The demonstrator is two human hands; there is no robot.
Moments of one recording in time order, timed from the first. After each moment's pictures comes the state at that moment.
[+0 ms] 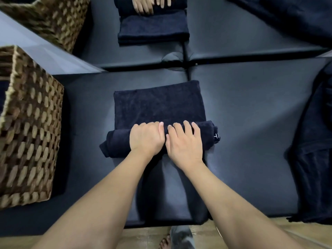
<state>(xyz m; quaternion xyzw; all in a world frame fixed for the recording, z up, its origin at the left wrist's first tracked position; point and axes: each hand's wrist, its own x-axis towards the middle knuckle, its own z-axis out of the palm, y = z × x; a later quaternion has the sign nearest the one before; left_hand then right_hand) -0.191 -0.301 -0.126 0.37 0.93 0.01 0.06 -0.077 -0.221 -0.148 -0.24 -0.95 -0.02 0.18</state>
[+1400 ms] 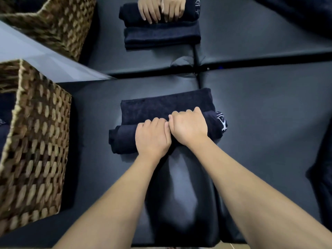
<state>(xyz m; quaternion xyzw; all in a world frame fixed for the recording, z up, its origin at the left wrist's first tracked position) -0.226 -0.281 -0.128 0.35 0.93 0.04 -0.03 -0.174 -0.158 -0.111 -0.21 -0.98 0.03 -0.03</state>
